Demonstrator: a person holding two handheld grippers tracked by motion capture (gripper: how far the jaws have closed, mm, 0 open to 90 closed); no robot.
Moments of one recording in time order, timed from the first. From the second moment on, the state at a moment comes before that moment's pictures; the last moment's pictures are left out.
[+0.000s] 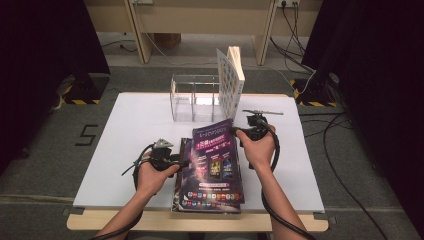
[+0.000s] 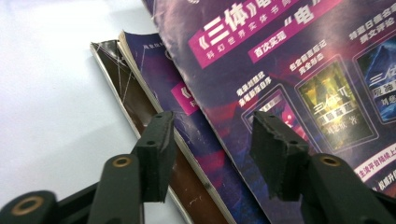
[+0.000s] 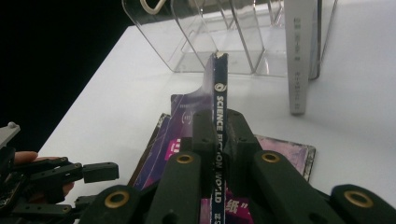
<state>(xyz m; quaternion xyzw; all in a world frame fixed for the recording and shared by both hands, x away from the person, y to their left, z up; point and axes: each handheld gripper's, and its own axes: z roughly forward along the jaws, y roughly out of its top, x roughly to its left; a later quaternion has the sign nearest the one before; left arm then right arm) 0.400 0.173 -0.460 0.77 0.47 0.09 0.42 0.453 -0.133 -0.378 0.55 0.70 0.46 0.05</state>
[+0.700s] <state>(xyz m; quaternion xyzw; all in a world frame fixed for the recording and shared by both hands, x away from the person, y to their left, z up) 0.401 0.171 -0.456 0.77 0.47 0.09 0.43 0.444 -0.125 -0.350 0.53 0.69 0.49 0.10</state>
